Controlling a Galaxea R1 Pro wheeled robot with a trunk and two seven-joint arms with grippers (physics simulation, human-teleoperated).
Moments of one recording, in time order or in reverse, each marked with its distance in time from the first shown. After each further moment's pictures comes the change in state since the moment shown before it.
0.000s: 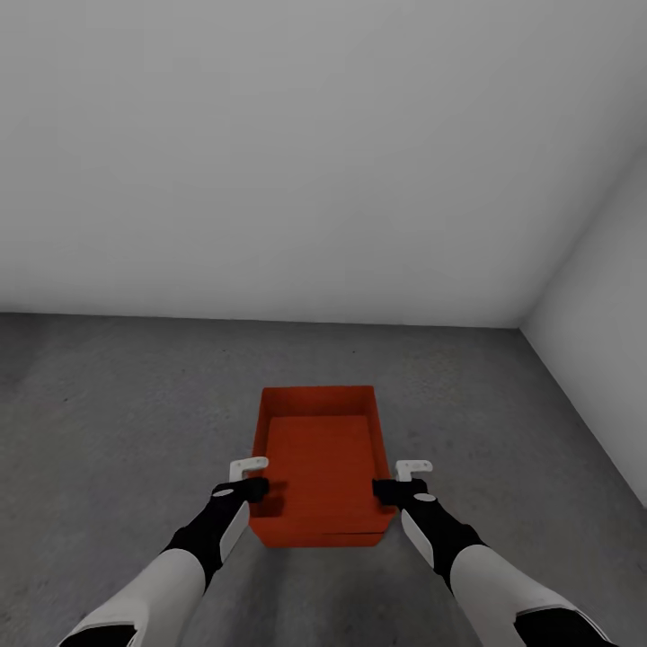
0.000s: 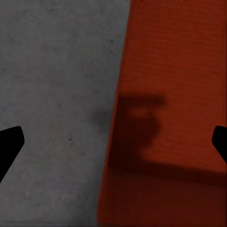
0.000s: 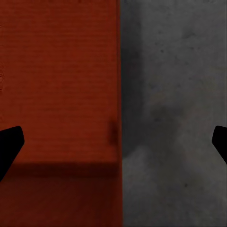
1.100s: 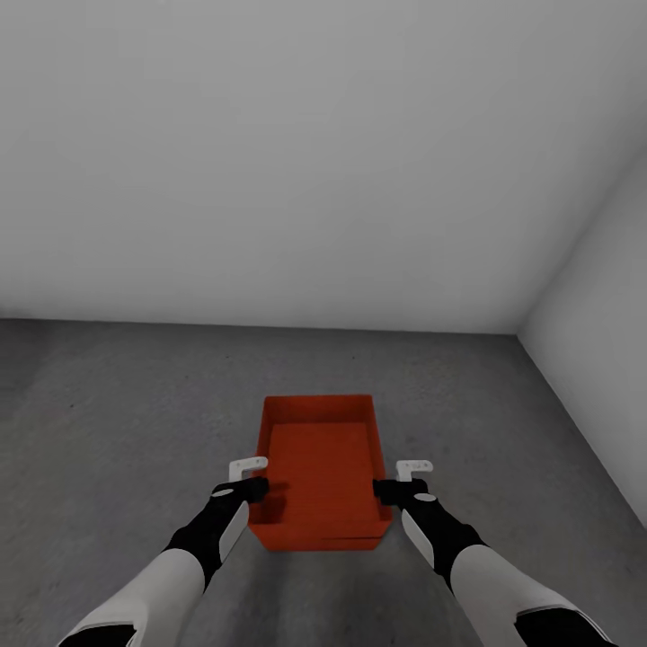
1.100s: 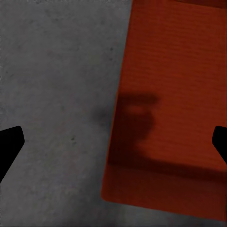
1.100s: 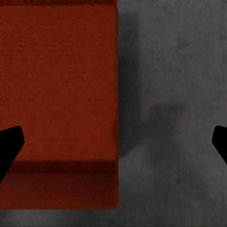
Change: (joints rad) left arm 0.000 0.002 0.002 0.000 0.006 0.002 -0.005; right arm 0.000 -0.002 0.000 0.000 0.004 0.001 0.000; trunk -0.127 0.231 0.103
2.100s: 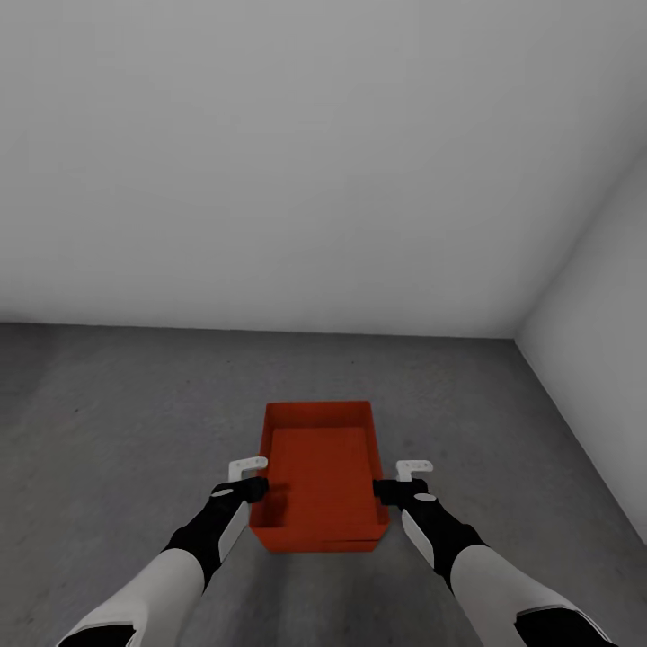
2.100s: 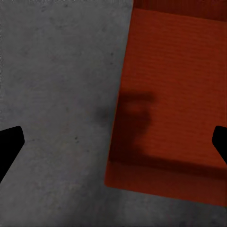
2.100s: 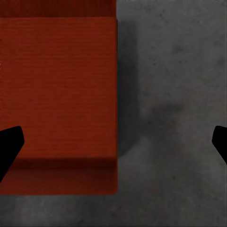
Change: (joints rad) left arm 0.000 0.002 0.000 0.000 0.000 0.000 -0.002; right arm 0.000 0.000 0.000 0.000 -0.001 0.000 0.000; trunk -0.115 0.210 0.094
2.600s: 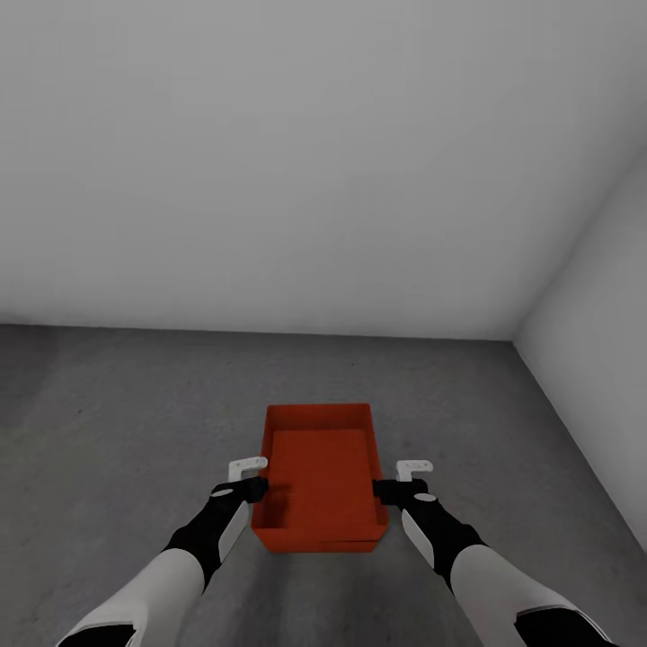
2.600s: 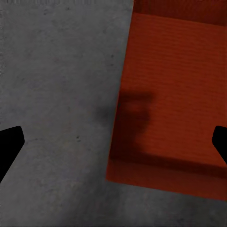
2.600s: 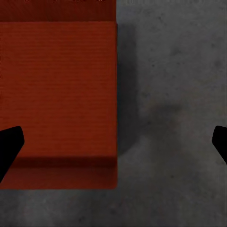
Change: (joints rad) left arm 0.000 0.000 0.000 0.000 0.000 0.000 0.001; right arm 0.000 0.000 0.000 0.000 0.000 0.000 0.000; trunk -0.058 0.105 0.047
